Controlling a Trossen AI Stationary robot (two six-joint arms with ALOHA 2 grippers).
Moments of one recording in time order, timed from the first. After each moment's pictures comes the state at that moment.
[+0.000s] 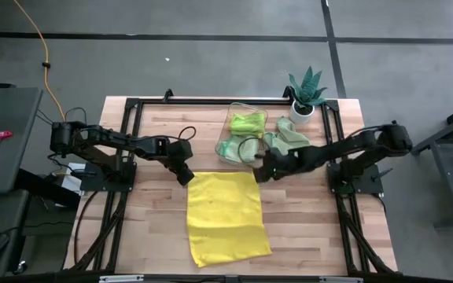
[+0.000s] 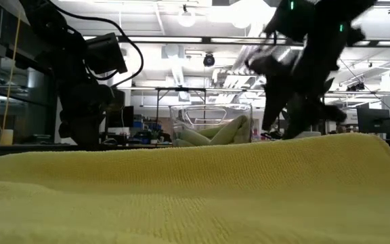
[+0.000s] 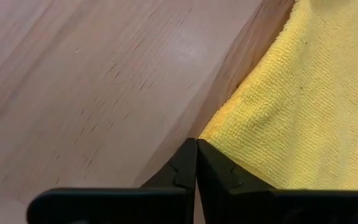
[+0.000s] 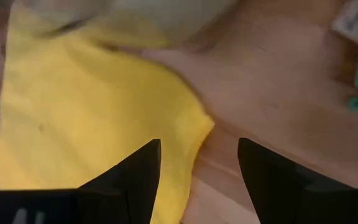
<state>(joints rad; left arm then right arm) 0.30 1.42 0.54 -0.30 0.13 -0.50 0.08 1.47 0.77 -0.33 0.10 1.23</state>
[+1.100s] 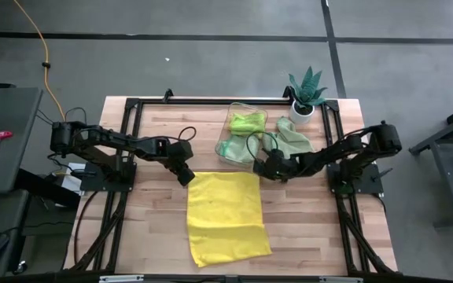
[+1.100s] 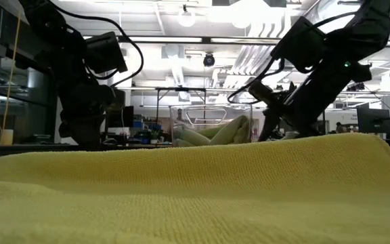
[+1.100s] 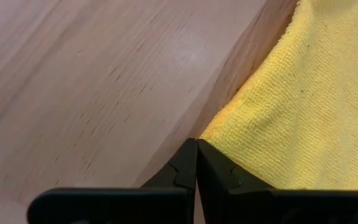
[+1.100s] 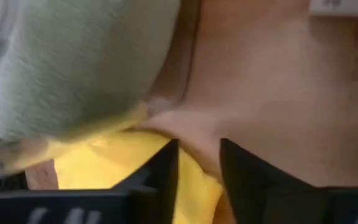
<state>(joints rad) 0.30 1.42 0.54 -0.29 0.09 -0.52 0.04 1.58 0.54 0.19 0.19 1.65</state>
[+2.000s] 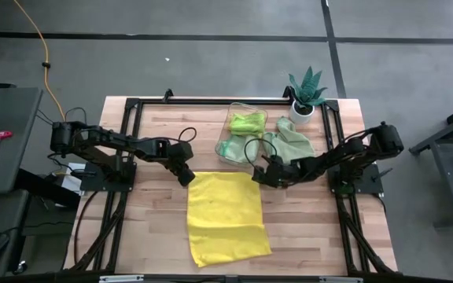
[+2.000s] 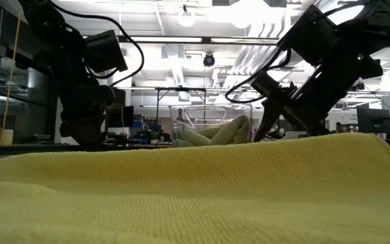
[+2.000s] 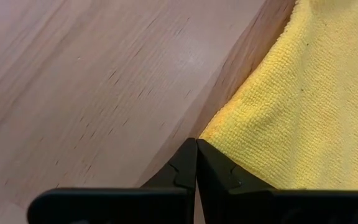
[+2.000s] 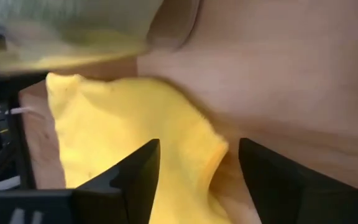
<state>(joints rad) 0.27 1.42 0.54 -0.28 0.08 -0.52 0.12 1.57 0.54 0.20 0.17 1.67</state>
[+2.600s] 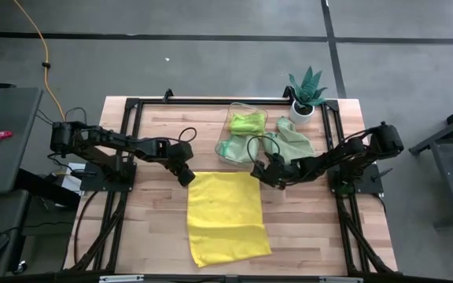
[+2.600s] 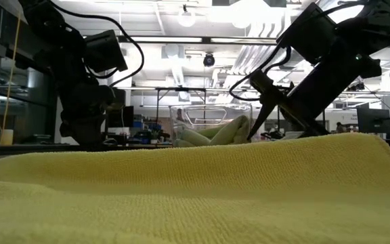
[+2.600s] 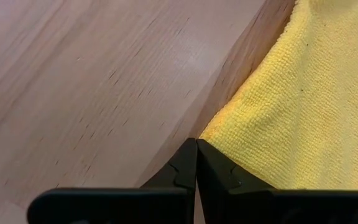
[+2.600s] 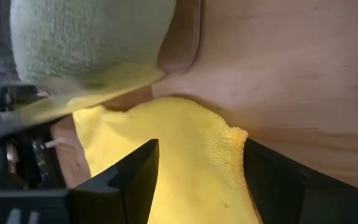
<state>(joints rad) 0.27 1.42 0.54 -0.28 0.07 -0.52 0.12 1.57 0.54 0.24 0.24 1.82</state>
